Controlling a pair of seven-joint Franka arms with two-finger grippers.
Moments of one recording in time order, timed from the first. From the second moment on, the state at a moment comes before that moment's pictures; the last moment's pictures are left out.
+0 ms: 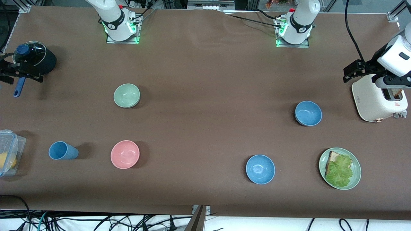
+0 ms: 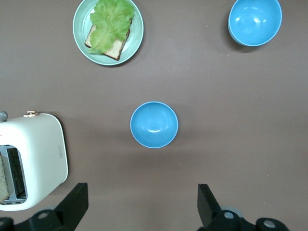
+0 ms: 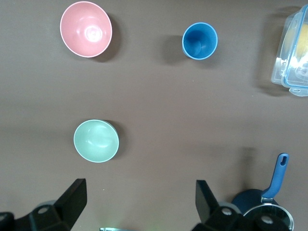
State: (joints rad) left arm -0.01 -0.03 -0.01 -1.66 0.03 1.59 -0.04; right arm 0.11 0.12 -0.19 -1.44 0.00 1.47 -0.17
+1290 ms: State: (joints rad) left arm 0.00 -0.03 -0.01 -1.66 0.03 1.59 -0.04; right arm 0.11 0.12 -0.19 -1.44 0.00 1.47 -0.17
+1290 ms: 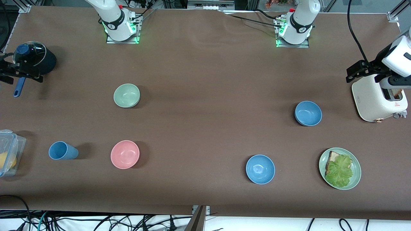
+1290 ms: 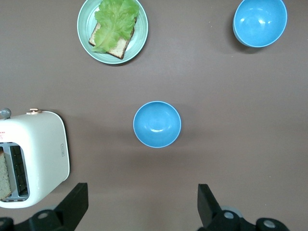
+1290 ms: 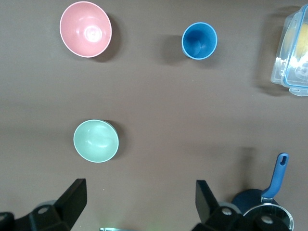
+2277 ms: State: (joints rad) left arm 0.00 -0.03 -0.01 -1.66 0.03 1.59 -0.04; right arm 0.11 0.12 -0.19 -1.44 0.00 1.47 -0.16
